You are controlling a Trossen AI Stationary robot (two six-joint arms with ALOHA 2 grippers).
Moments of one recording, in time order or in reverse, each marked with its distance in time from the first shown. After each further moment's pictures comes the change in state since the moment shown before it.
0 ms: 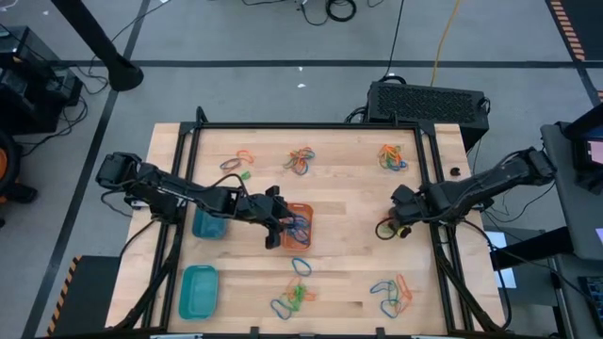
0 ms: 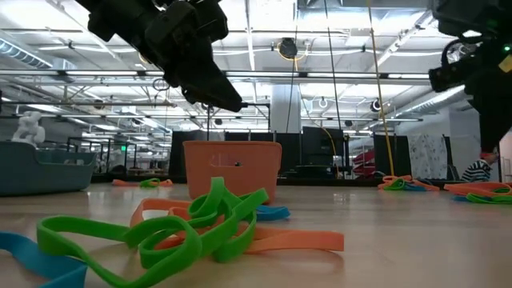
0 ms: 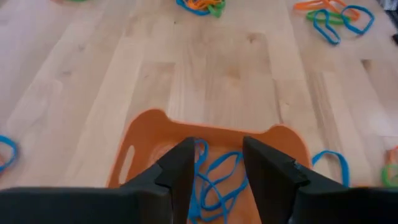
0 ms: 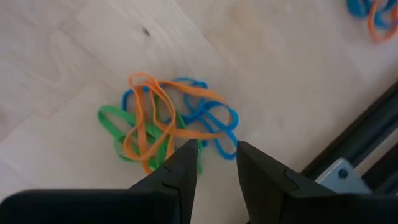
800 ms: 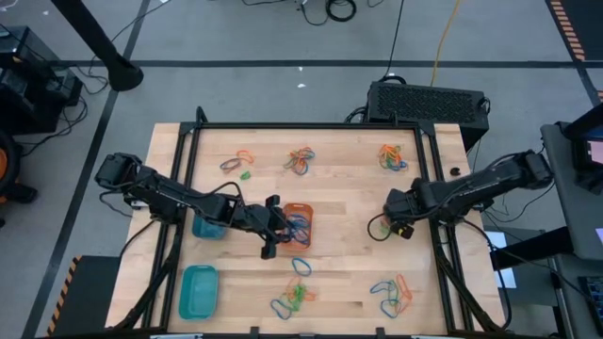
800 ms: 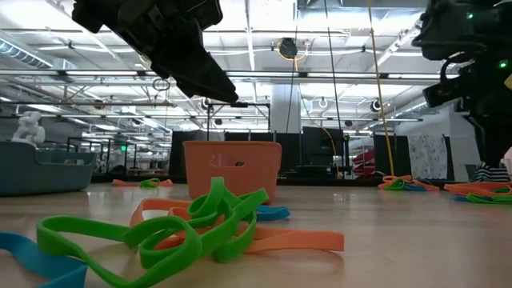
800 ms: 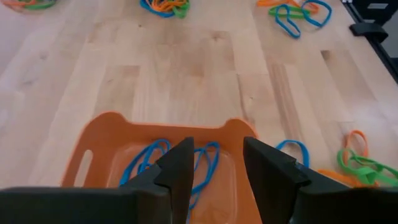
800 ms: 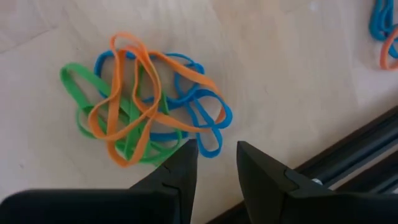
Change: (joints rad) left arm -0.085 0.000 0.000 0.012 -0.016 0.008; right arm -0.097 0.093 -0.022 0.026 -0.026 -0.336
